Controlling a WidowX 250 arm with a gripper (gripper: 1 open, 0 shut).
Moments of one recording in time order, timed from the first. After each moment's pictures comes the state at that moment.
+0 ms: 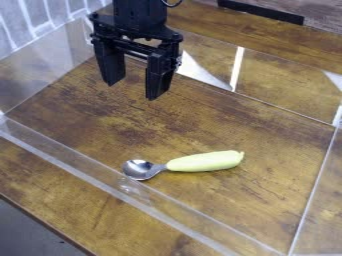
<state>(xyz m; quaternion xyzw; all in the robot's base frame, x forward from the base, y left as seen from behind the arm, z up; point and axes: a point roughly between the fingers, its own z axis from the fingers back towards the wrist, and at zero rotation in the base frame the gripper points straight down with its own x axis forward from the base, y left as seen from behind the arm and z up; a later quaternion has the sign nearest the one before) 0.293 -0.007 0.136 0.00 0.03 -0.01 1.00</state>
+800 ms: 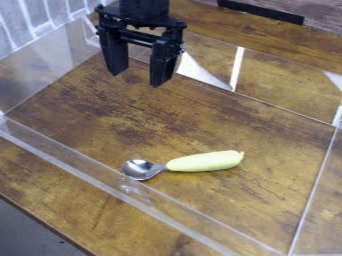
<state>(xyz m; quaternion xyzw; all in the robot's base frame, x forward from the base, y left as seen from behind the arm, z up) 0.310 0.003 0.136 -0.01 0.05 0.01 1.00</state>
